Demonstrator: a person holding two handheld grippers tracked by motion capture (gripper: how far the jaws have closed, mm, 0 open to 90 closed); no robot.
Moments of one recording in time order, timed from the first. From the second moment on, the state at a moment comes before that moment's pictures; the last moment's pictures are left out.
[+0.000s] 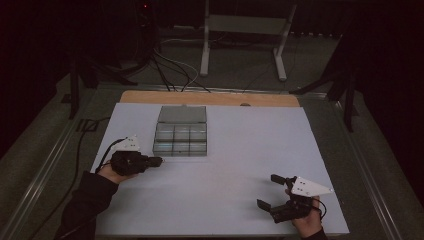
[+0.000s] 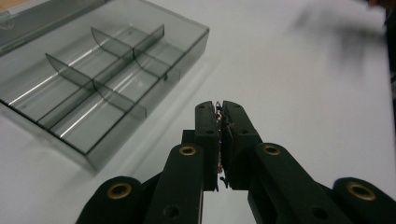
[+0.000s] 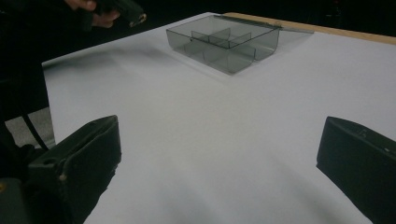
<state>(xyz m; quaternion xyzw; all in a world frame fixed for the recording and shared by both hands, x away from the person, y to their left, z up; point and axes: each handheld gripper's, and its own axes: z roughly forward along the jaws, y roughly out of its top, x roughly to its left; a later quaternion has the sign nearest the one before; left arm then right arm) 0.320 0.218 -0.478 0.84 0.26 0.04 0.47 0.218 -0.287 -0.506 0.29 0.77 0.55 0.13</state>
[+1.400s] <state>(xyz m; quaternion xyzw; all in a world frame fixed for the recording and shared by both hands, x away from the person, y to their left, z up) 0.382 0.160 -0.474 0.80 0.32 0.07 0.49 0.217 -0.288 -0.505 0.29 0.77 0.55 0.13</state>
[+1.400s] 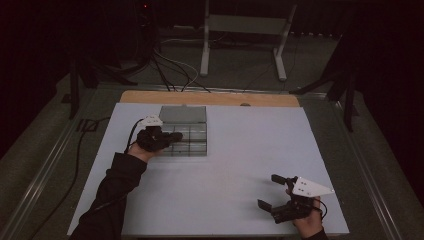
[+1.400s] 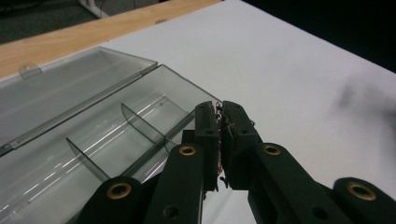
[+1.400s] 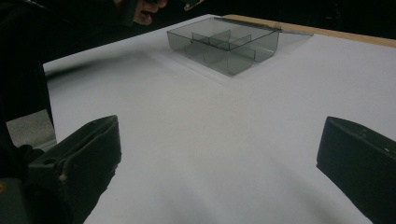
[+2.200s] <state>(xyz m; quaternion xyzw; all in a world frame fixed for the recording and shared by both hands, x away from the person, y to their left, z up) 0.389 0.152 -0.482 0.80 0.35 0.09 0.47 0.217 -0.289 -0.505 0.29 0.77 0.56 0.13</state>
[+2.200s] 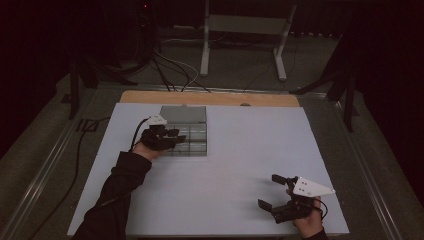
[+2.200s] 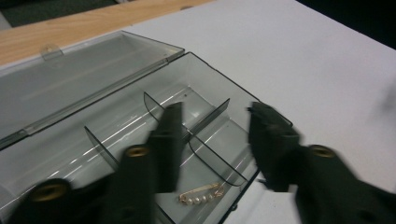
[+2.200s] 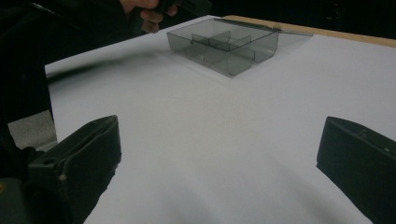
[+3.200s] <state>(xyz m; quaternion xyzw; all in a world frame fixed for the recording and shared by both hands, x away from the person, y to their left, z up) 0.317 0.181 -0.460 0.79 0.30 0.04 0.54 0.218 -0.288 -0.505 0.29 0.77 0.56 0.12</state>
